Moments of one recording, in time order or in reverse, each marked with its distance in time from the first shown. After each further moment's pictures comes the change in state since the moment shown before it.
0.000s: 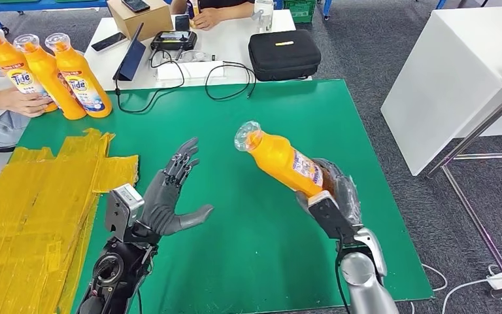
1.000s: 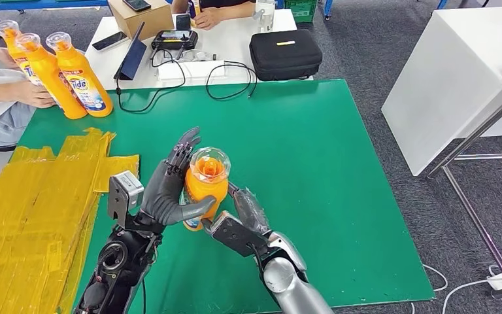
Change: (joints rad) left arm -0.074 0.014 -0.033 0.071 0.087 0.001 0.013; right arm -0.092 0.173 0.351 0.253 0.002 0.087 -0.025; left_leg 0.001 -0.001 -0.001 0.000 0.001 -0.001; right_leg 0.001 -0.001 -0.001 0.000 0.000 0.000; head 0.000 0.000
